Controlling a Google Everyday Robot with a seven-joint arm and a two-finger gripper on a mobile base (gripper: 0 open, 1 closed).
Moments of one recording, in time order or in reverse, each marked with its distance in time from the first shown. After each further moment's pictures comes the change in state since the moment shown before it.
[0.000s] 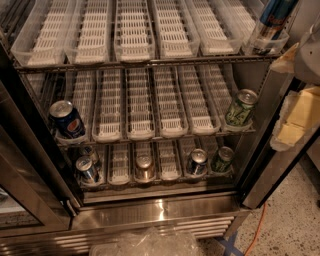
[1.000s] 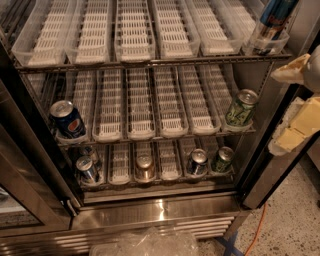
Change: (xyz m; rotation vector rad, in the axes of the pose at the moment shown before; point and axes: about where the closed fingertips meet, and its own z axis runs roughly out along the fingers) arm 0.001 0.005 0.011 -0.040 -0.212 0.061
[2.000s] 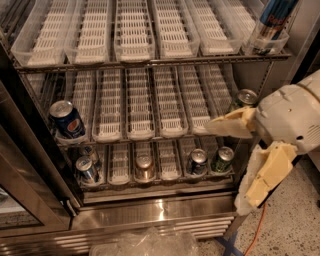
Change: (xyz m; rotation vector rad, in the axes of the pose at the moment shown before) arm -0.060 0.122 0.045 -0.500 -0.408 -0.062
